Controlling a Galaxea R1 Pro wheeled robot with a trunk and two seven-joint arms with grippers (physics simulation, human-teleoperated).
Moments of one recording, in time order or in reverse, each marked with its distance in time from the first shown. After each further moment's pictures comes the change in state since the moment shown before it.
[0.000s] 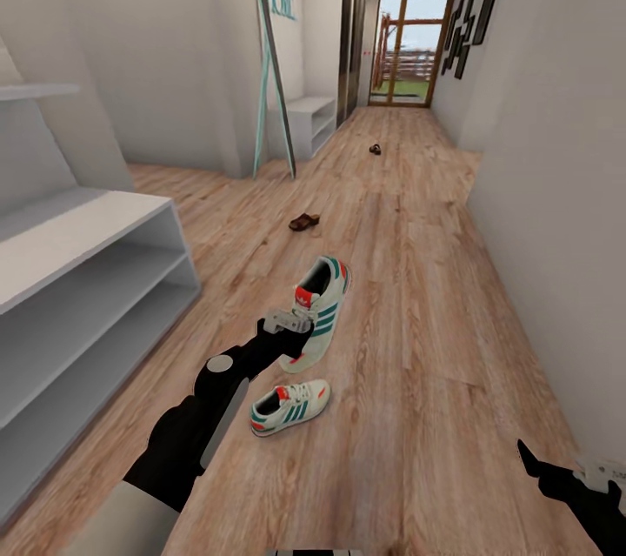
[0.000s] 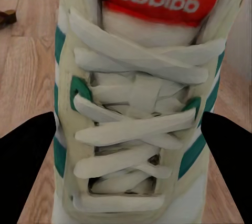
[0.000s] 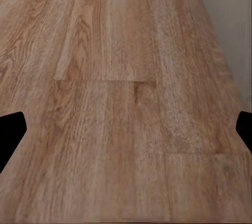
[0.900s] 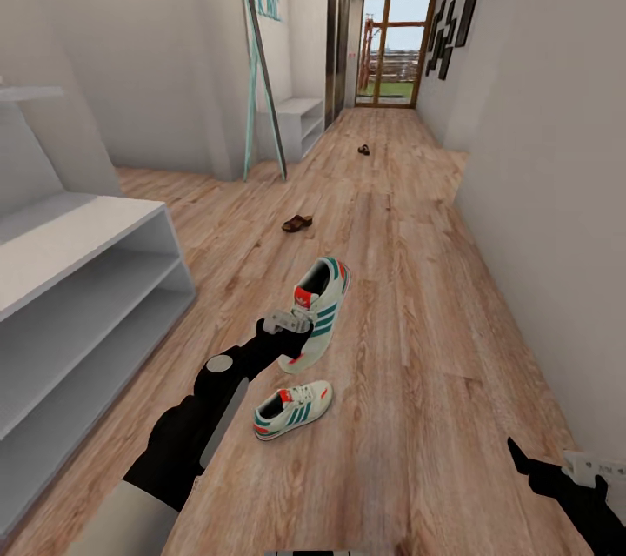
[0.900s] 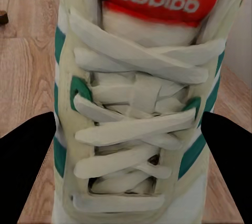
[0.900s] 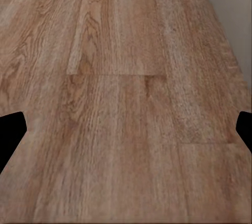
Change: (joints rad) left arm -0.001 0.002 0.003 0.006 0.001 -0.001 -0.001; right arm 0.000 0.000 0.041 0.002 0.001 -0.002 0.000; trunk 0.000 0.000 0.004
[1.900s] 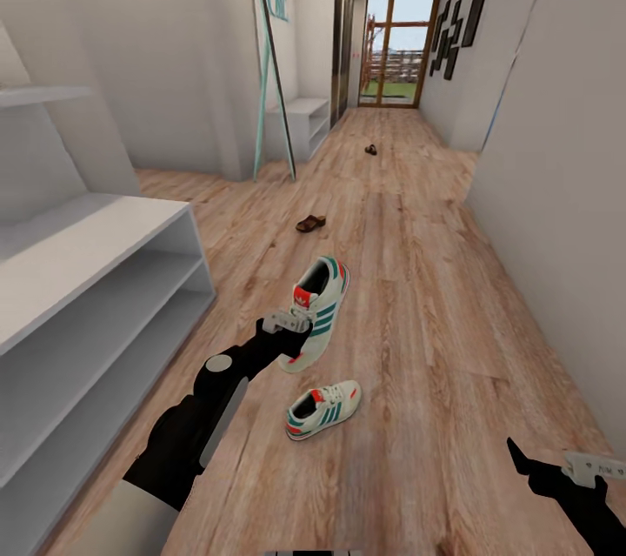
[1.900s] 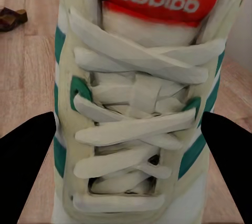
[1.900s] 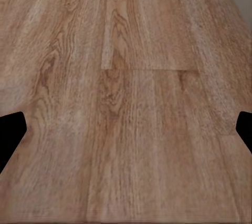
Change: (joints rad) left arm -0.001 0.000 0.003 0.000 0.000 0.000 0.001; right arm 0.003 0.000 0.001 -0.001 0.000 -0.003 0.003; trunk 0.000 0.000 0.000
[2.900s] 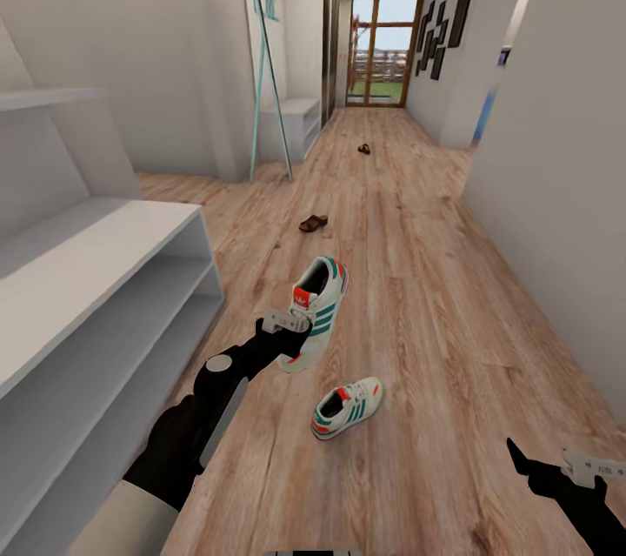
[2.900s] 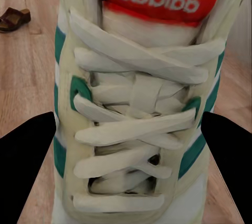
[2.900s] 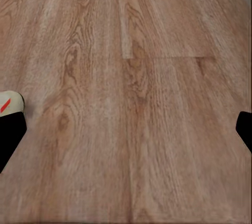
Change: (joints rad) left arm 0.000 0.000 0.000 0.002 0.000 -0.003 0.004; right arm 0.000 0.000 0.002 0.001 -0.001 0.000 0.000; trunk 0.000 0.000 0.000
